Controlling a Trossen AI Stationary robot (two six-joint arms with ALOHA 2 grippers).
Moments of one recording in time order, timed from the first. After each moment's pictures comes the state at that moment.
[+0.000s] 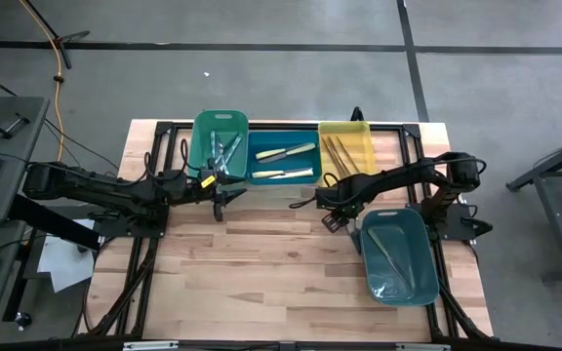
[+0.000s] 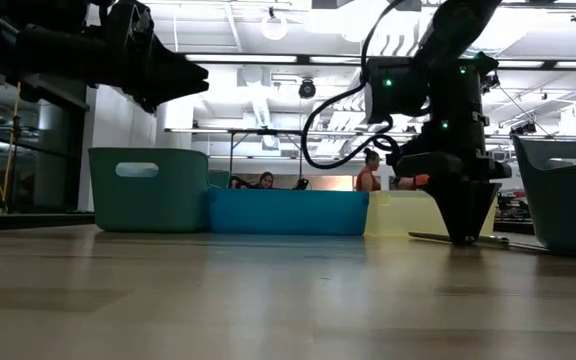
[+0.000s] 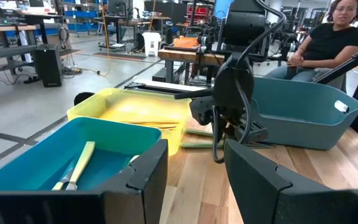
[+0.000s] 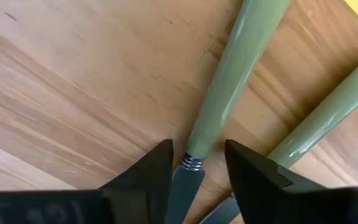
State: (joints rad) left arm 0.06 0.95 0.24 0.65 -0.17 -0.08; right arm -0.06 1.72 0.94 -0.80 0.01 0.84
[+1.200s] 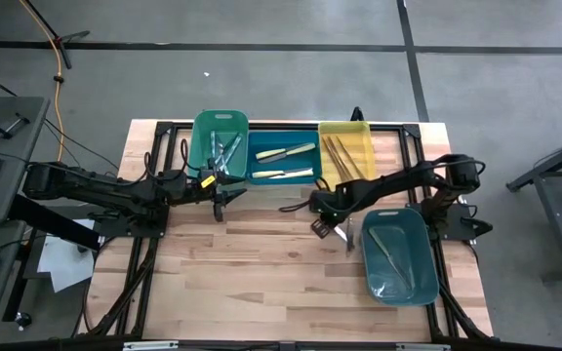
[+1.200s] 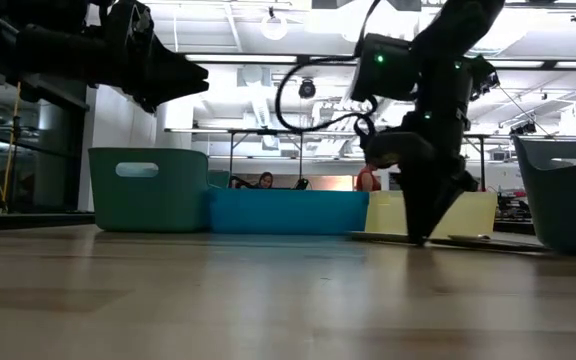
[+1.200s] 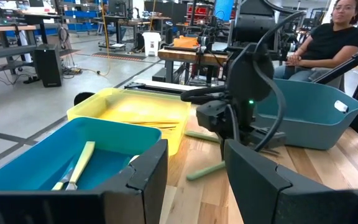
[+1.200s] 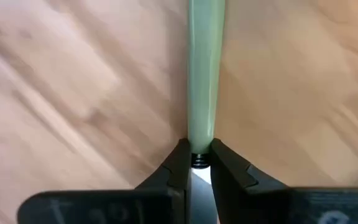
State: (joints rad) left arm 0.06 0.95 0.24 0.65 -0.17 -0.08; right arm 0.00 1.72 0.93 -0.54 -0.02 0.78
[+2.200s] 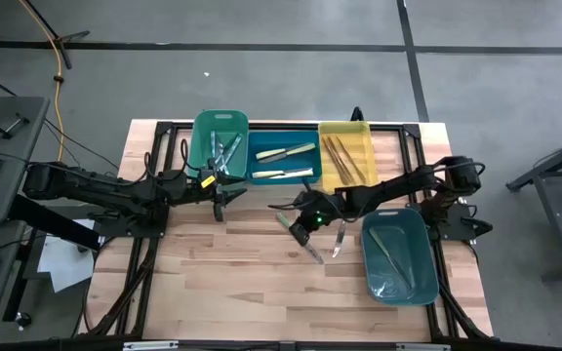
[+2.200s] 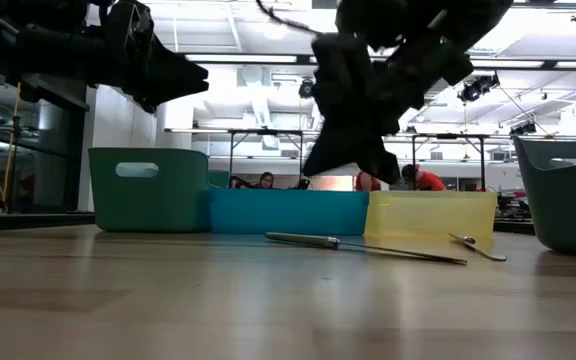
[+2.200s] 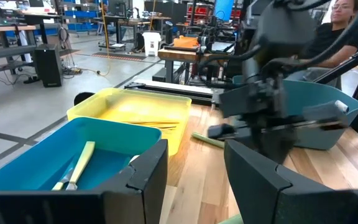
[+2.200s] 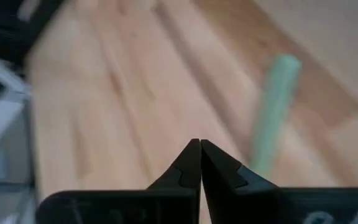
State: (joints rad) left arm 0.06 0.95 0.24 0.65 -0.17 -0.08; right arm 0.07 1.72 0.93 0.04 -0.11 0.77
